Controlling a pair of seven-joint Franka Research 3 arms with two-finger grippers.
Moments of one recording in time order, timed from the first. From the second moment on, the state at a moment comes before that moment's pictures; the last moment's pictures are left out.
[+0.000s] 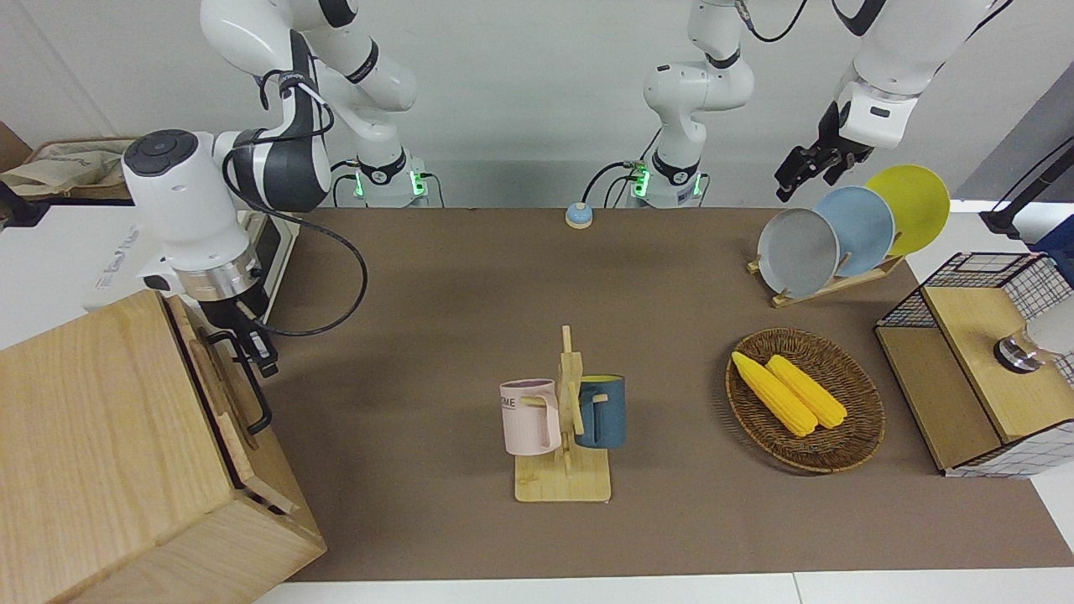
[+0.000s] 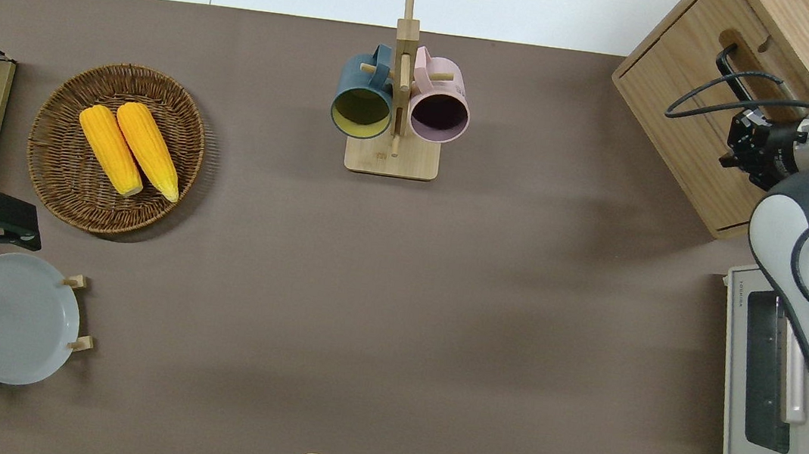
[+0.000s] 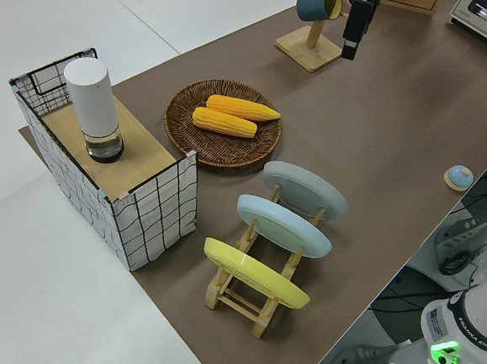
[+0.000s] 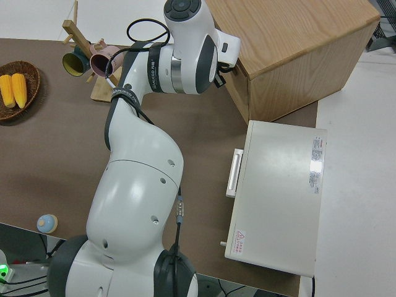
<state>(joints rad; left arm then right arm) 0.02 -0.10 -0.02 -1.64 0.00 1.44 -0.33 -0.26 0.35 0.23 -1.53 -0.11 2.08 0.89</state>
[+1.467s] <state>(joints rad) 0.02 -0.10 -0.02 -1.64 0.00 1.44 -0.33 -0.14 0.25 0.27 -1.60 -0.12 2.01 0.76</state>
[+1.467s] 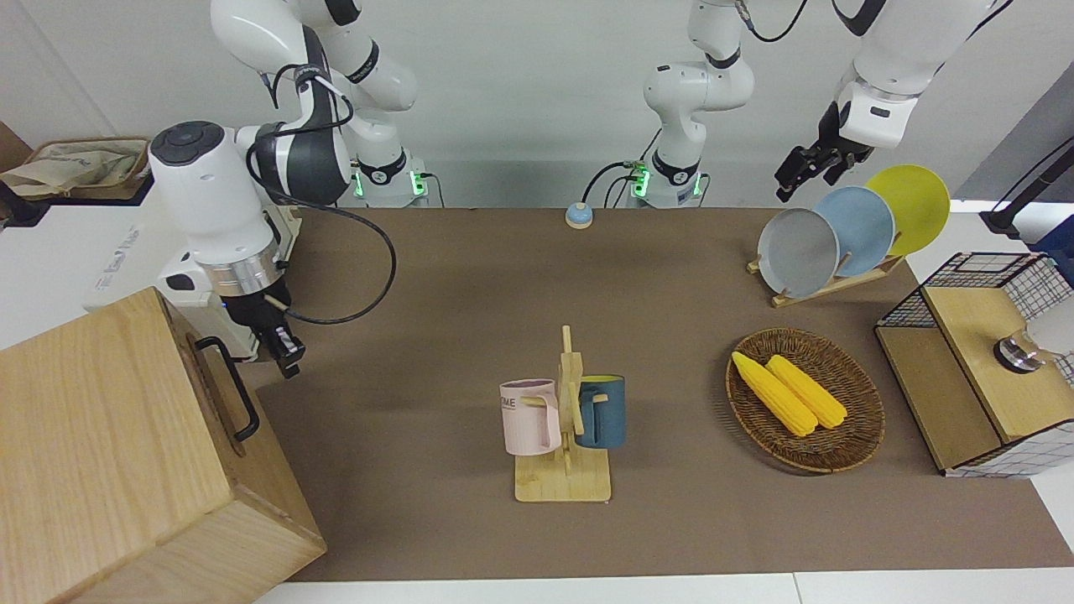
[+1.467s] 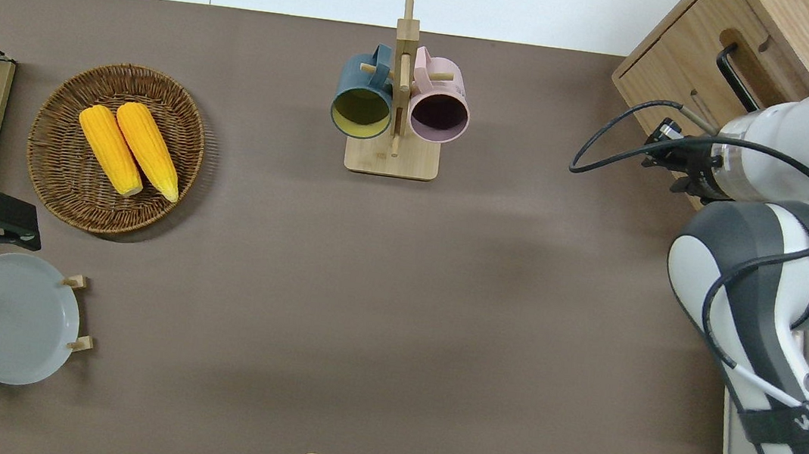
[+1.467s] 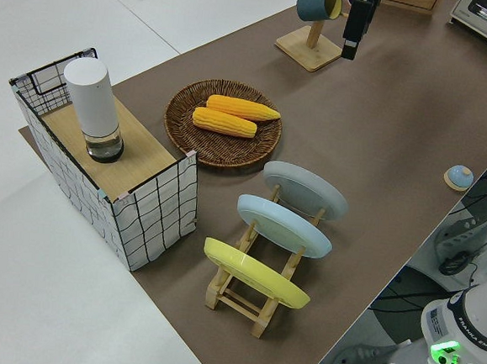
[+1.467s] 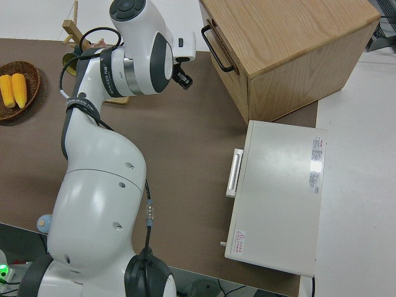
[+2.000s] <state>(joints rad) 0.02 -0.10 -0.02 -1.64 0.00 1.44 -0.33 -0.09 0.11 0.25 -1.66 -0.12 1.82 0.40</state>
